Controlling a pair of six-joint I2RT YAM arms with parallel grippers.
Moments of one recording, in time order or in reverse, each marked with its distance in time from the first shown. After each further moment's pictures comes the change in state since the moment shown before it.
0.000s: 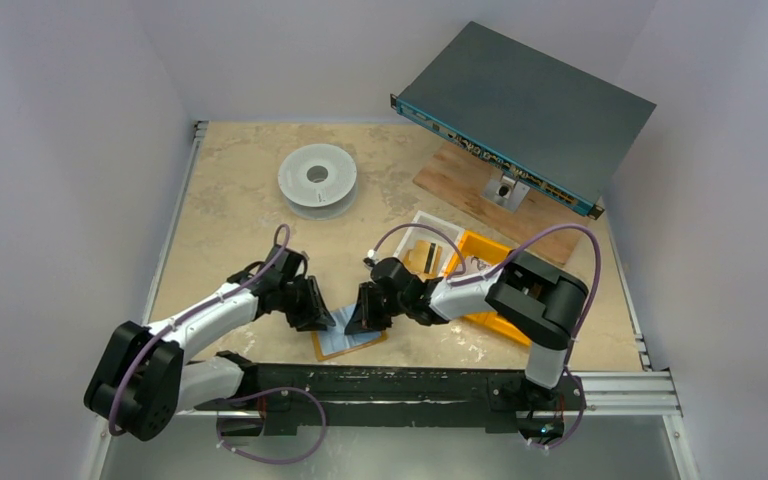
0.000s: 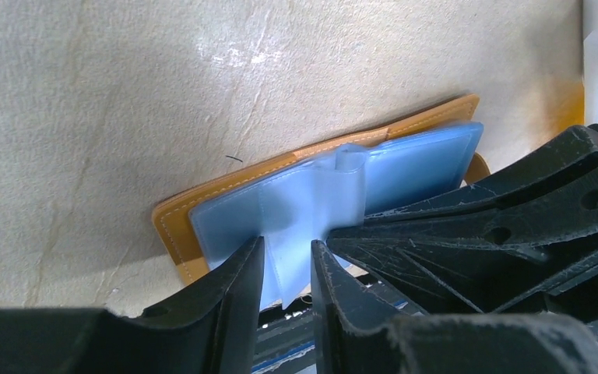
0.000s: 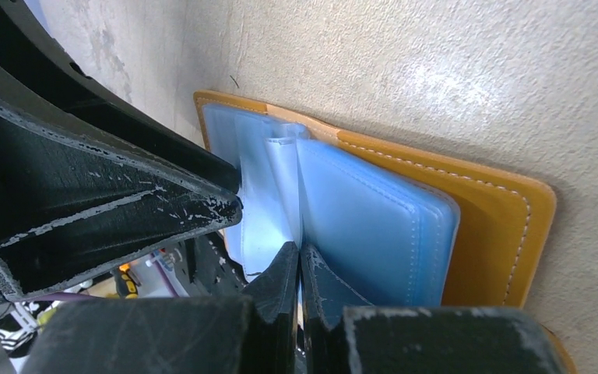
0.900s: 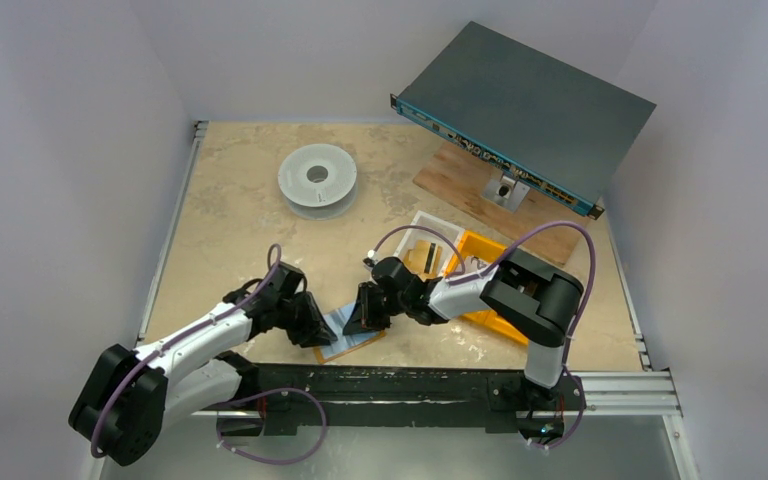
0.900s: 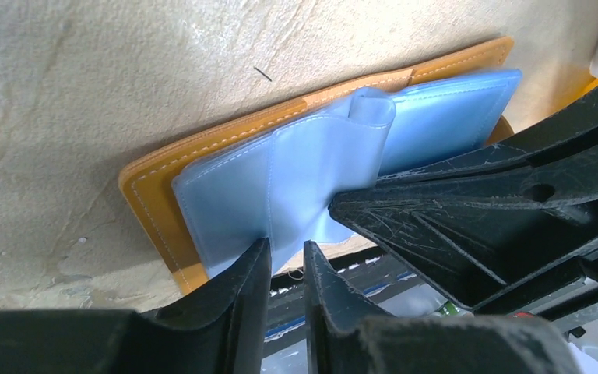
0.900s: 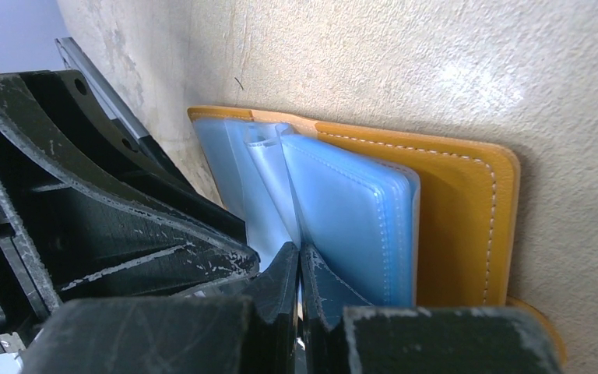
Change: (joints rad) left arm -0.079 -0.135 -0.113 0.005 0.009 -0.214; right arm -0.013 0.032 -0.005 0.055 -0.050 0.037
